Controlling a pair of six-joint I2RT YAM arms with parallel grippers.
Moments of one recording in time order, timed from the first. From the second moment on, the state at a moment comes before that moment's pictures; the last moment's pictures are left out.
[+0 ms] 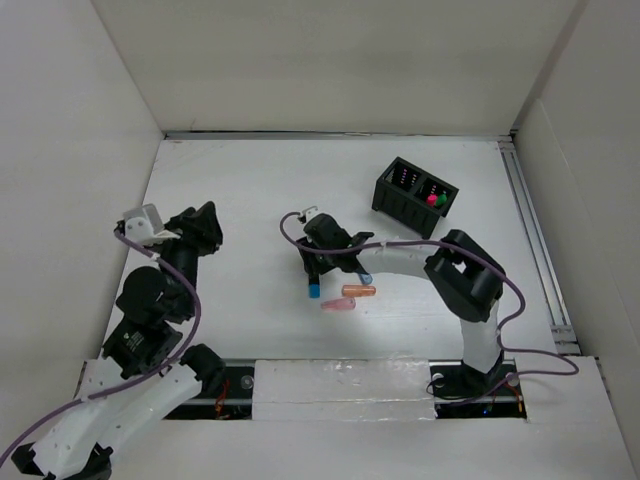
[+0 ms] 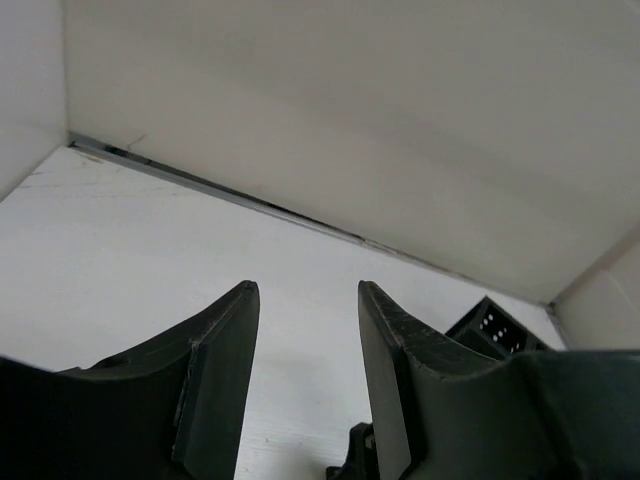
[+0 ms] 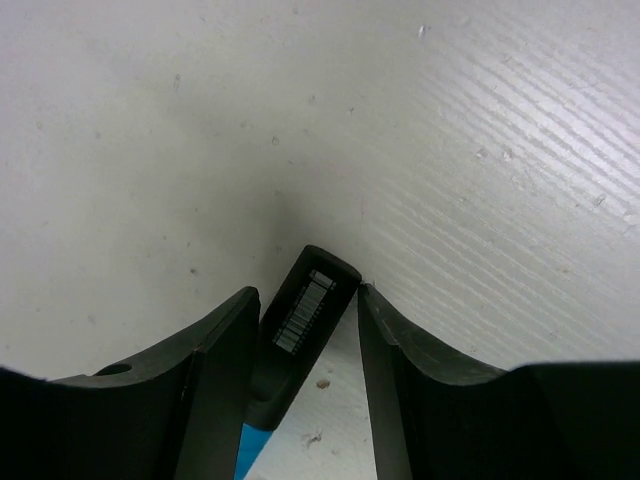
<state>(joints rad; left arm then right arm) -0.69 0.48 0.81 -0.15 -0.68 -0.29 0.89 1.96 1.25 -0.14 0.06 0.35</state>
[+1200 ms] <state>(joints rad) -0.69 0.40 0.76 -0.11 -0.77 -0.34 0.37 1.52 1.25 -0.05 0.31 0.34</state>
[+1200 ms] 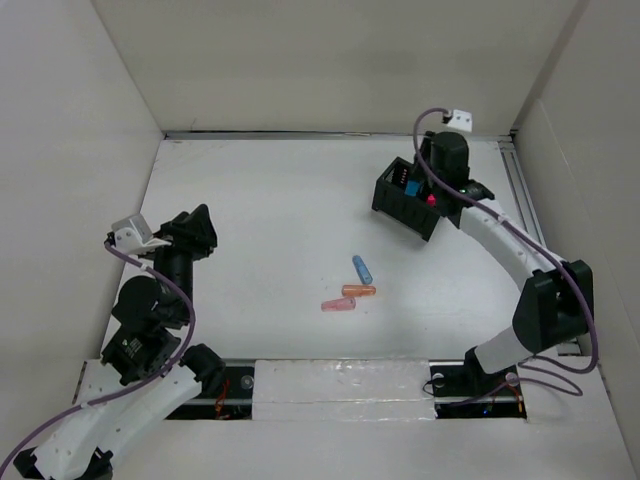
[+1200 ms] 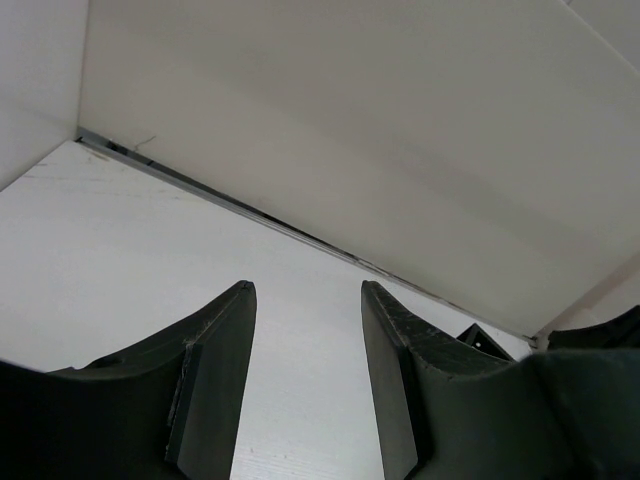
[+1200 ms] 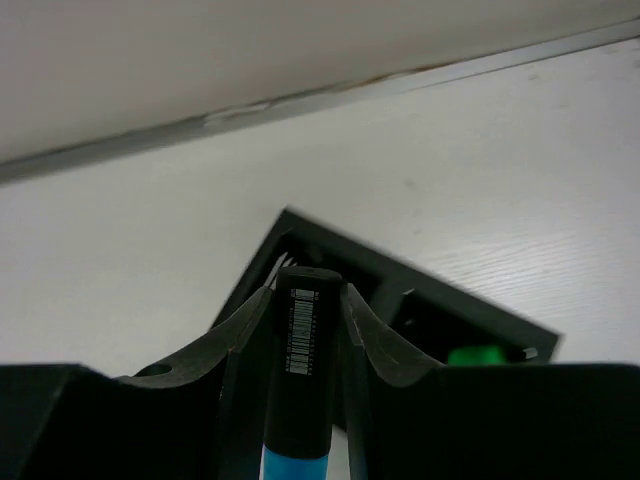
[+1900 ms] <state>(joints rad) -0.69 0.44 0.76 -0.11 -0.75 -0.34 0.15 1.68 1.19 0.21 0.51 0.28</state>
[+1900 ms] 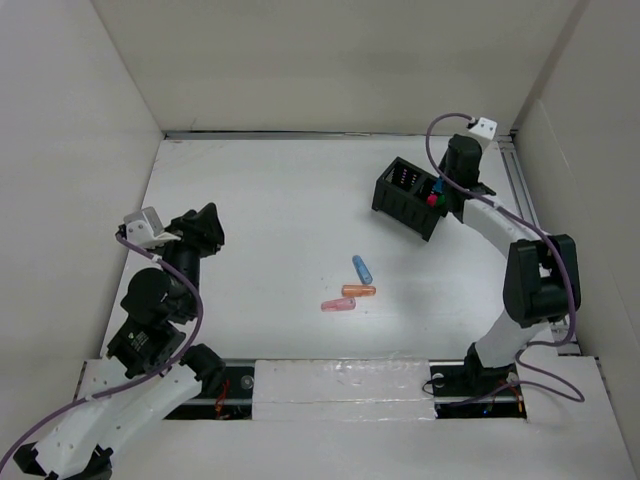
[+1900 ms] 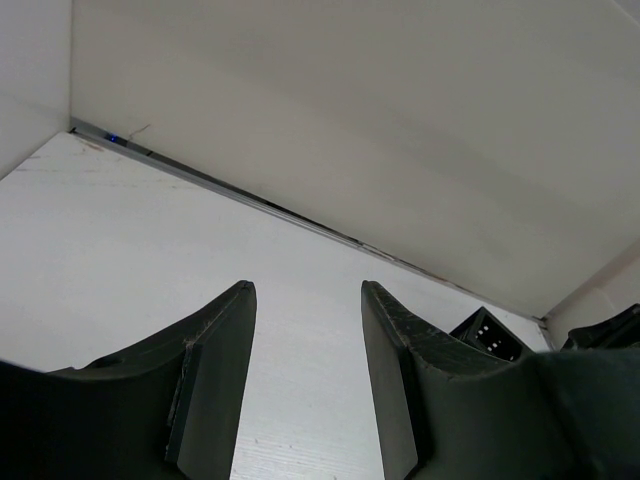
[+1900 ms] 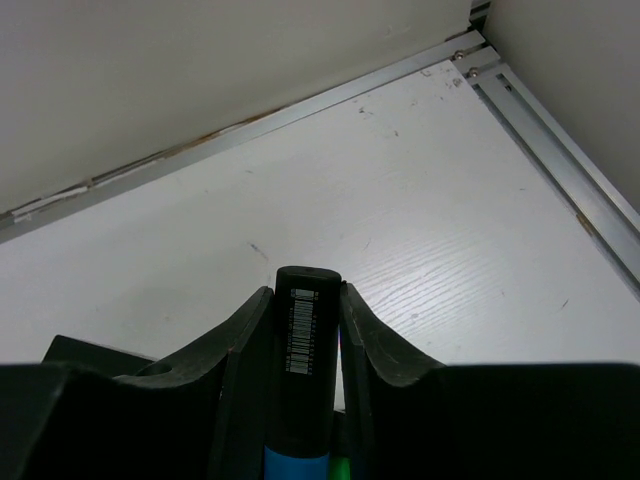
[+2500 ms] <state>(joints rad) -0.69 0.45 0.76 -0.11 -0.72 -0.34 0.32 1.57 1.09 0.17 0.63 0.31</state>
